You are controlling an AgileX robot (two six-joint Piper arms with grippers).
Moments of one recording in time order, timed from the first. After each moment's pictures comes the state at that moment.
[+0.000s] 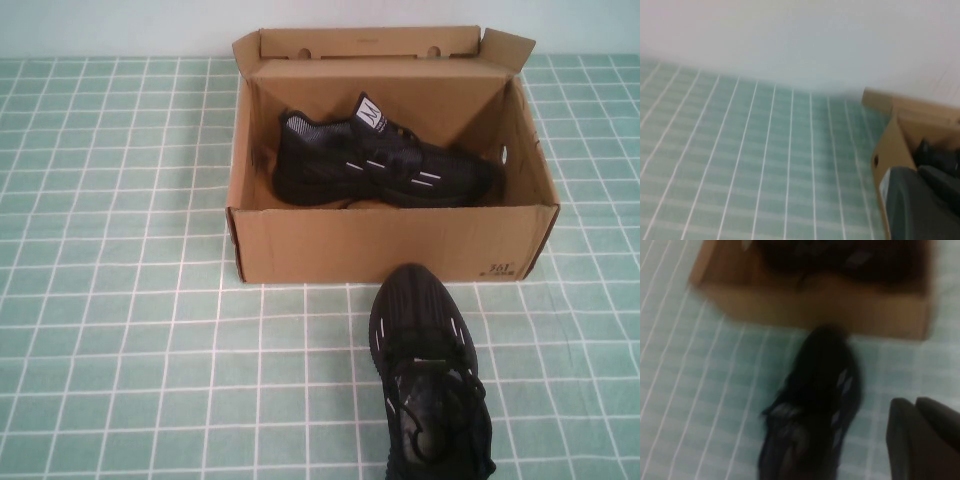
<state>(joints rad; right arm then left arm) 0.17 0.89 -1.12 0.37 1.09 0.02 -0.09 0.51 -0.78 0.06 0.60 -0.32</state>
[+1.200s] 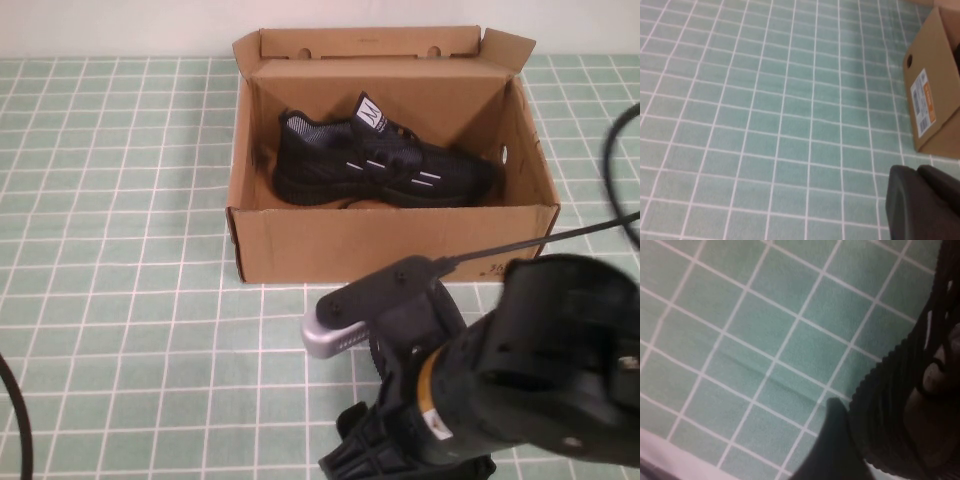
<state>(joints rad) 1.09 1.45 -1.12 -0.17 0.97 0.69 -0.09 0.51 -0.78 0.05 0.88 -0.29</state>
